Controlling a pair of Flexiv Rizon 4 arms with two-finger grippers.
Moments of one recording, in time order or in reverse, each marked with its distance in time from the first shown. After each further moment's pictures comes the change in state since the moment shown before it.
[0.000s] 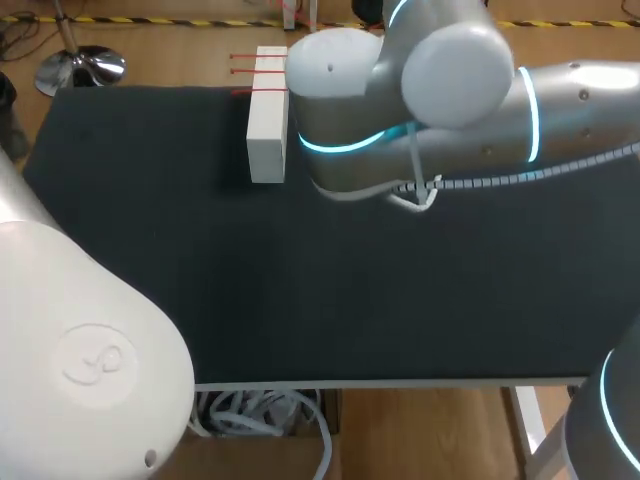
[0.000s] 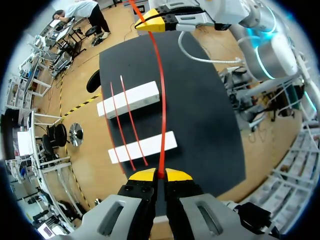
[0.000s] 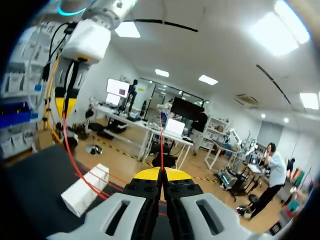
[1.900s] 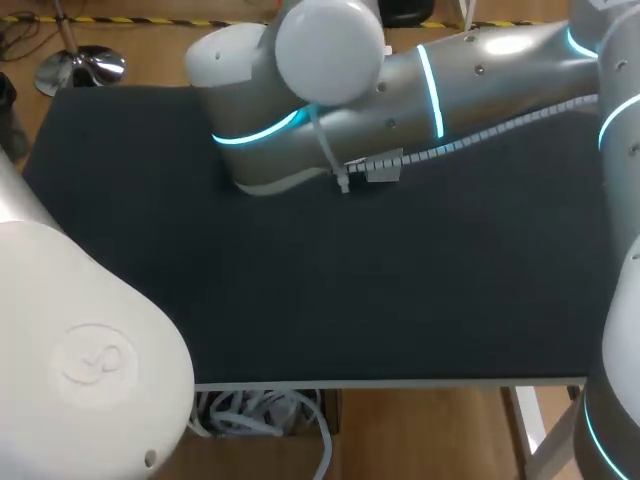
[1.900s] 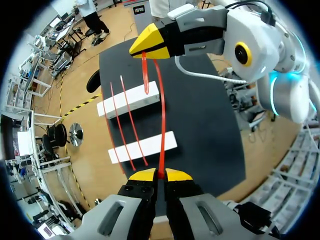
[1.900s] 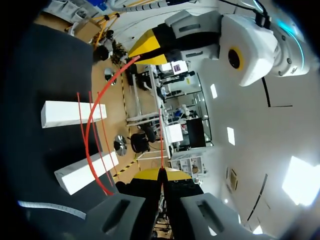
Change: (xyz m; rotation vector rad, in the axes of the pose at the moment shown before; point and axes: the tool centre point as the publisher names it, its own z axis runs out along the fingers) left arm 0.000 0.000 0.000 0.000 0.000 0.000; right arm 0.067 0.031 0.020 0.092 0.029 -0.967
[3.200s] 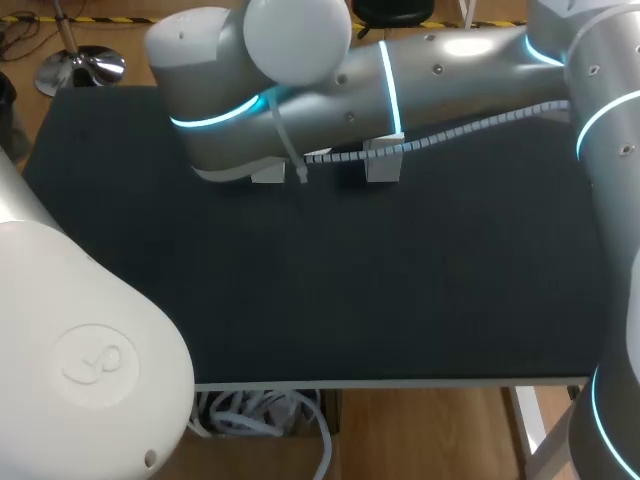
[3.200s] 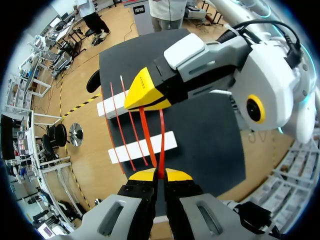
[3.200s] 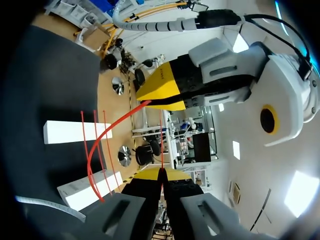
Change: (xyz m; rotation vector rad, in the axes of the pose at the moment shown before) left arm 0.000 0.000 0.000 0.000 0.000 0.000; right arm 0.018 0.066 0.021 -0.097 0.061 -0.054
